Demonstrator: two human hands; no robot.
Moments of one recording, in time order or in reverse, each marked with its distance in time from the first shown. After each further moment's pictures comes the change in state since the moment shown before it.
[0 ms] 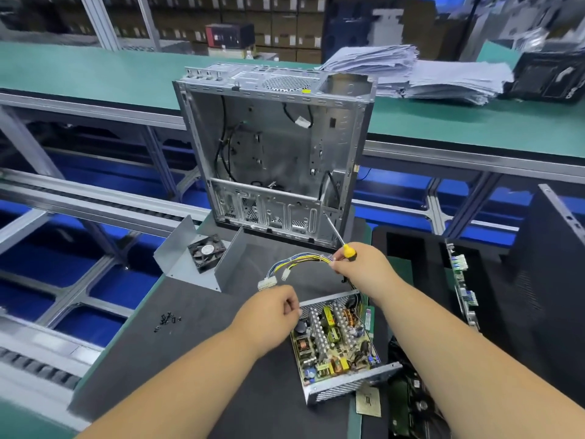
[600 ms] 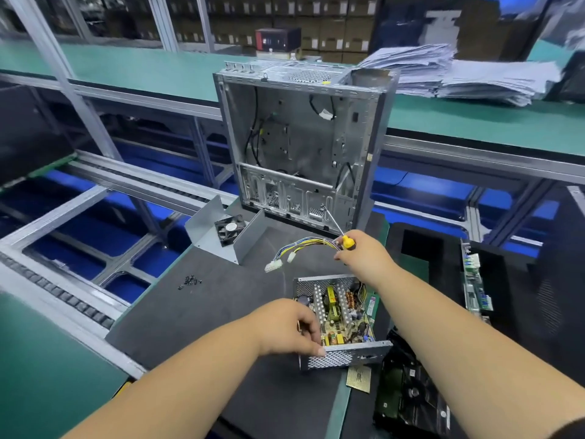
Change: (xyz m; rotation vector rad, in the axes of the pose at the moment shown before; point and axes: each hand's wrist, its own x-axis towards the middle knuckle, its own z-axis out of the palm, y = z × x) left_hand -0.057 0.036 0.021 -0.141 -0.335 -0.031; right_hand -0.011 0.005 0.000 -0.071 -0.114 -0.106
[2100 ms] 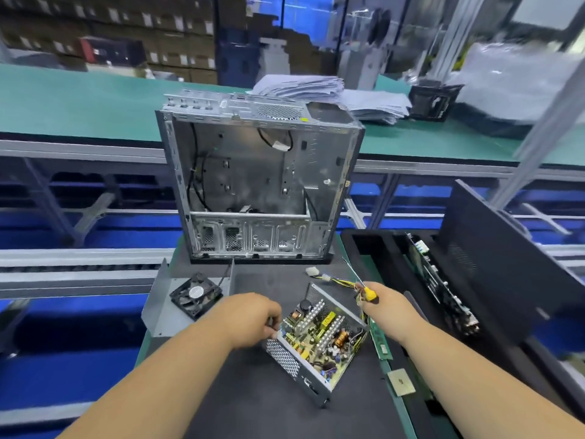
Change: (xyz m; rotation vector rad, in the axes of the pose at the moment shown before) left_hand 0.077 -0.102 -0.163 0.681 -0.093 0.500; right_hand -0.049 -0.010 0.054 -0.071 0.338 0.467
